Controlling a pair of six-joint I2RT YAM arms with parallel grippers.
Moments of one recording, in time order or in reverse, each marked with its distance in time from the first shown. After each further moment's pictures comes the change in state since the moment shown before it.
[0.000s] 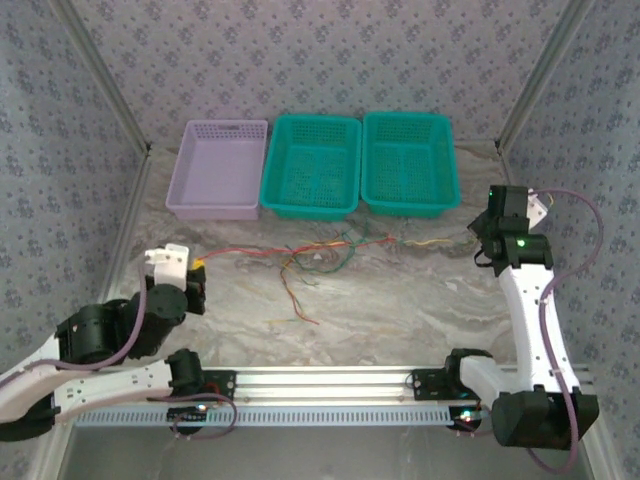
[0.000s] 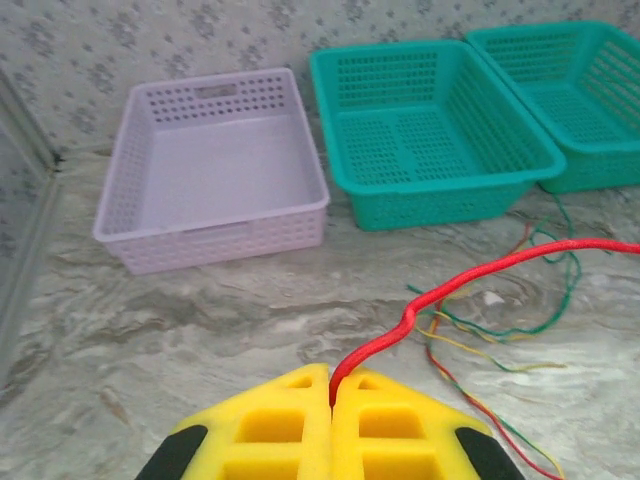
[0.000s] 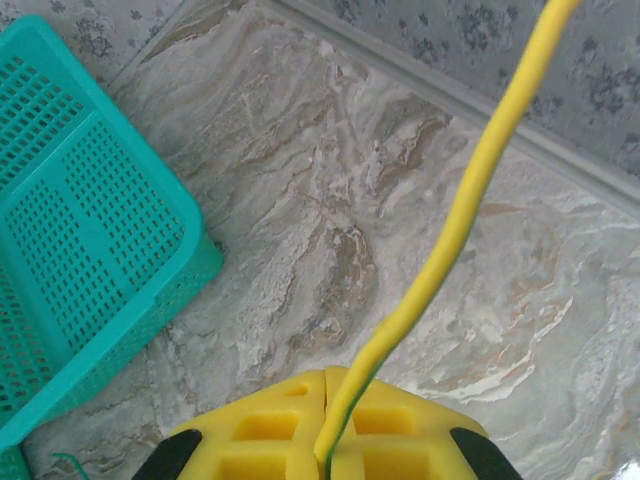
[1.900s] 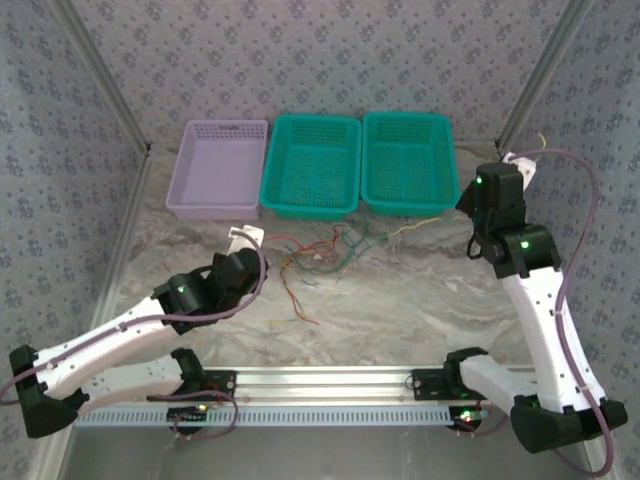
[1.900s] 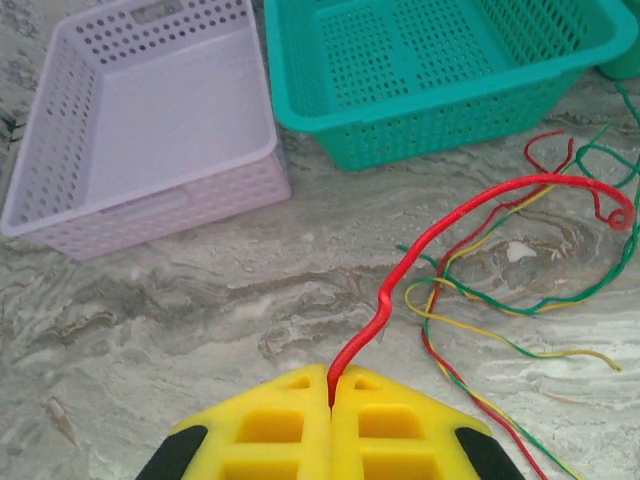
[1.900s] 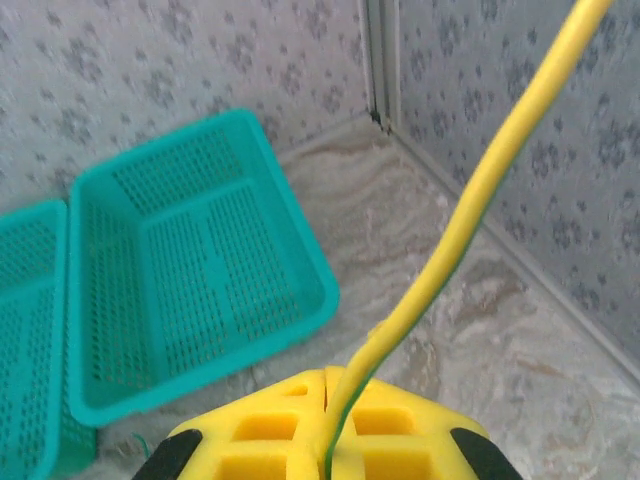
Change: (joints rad) left arm 0.210 0.418 -0.127 0.381 0.207 0.141; right arm 0.256 0.018 0.269 0.018 0.163 -0.237
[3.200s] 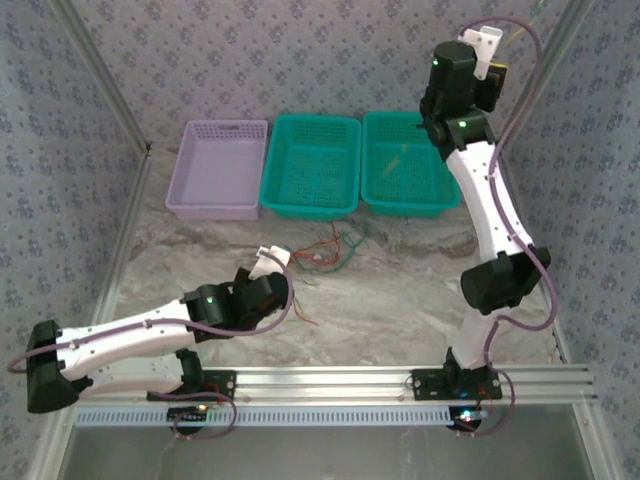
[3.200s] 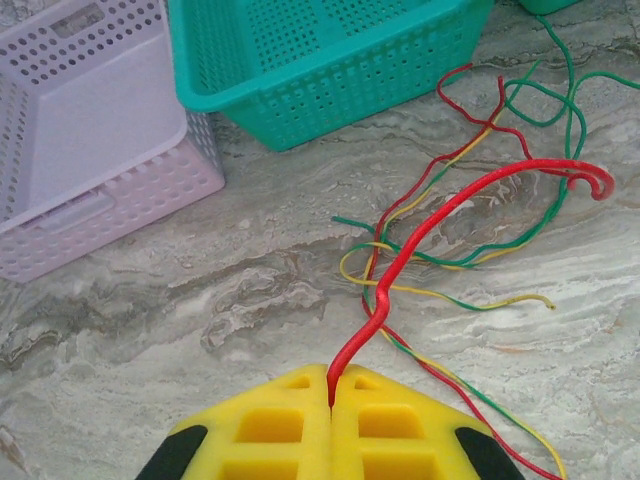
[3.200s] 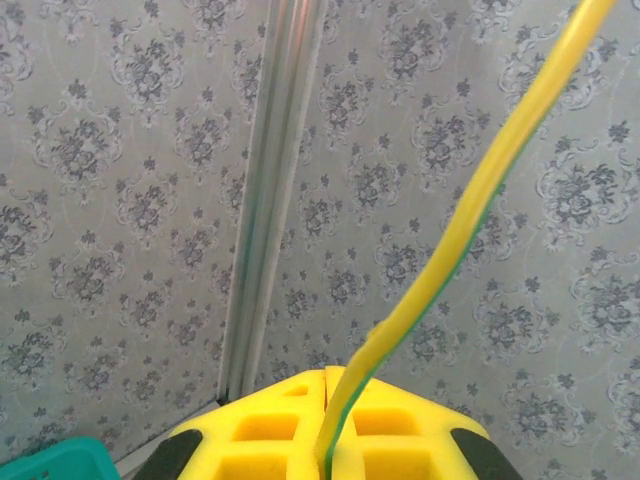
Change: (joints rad) left arm -0.187 0.093 -0.063 0.063 -0.075 -0.037; right arm 0.056 0.807 0.790 0.483 0.642 -0.618
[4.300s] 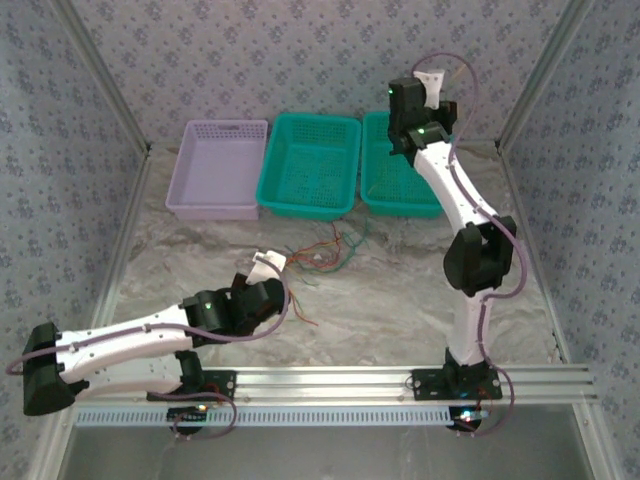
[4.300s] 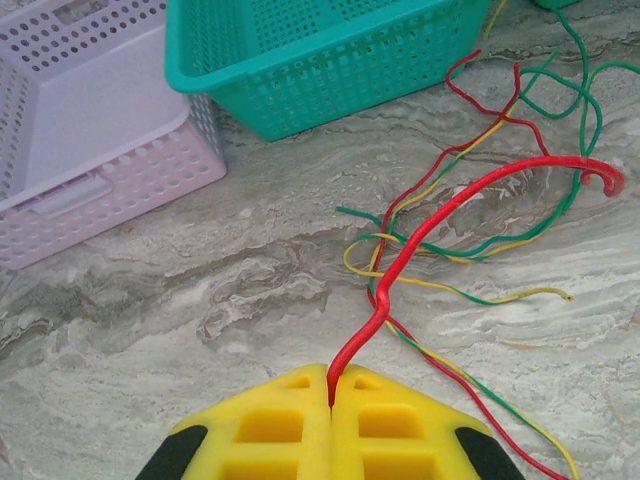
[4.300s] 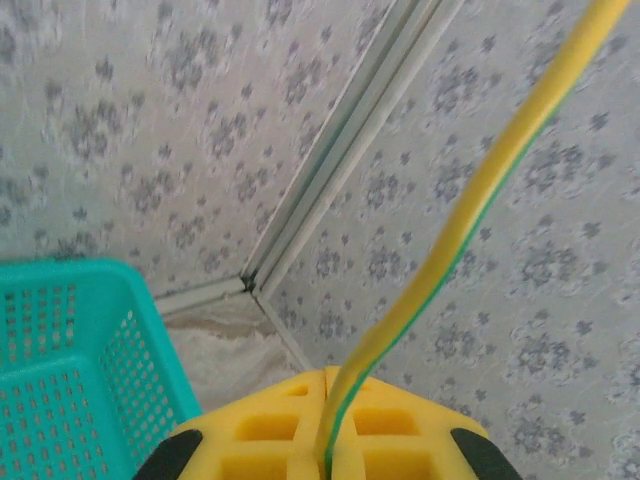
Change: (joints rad) left arm -0.005 -0.037 -0.078 0.052 -0.015 -0.018; right arm 0.047 0.161 -0.100 -0.093 -0.018 0.063
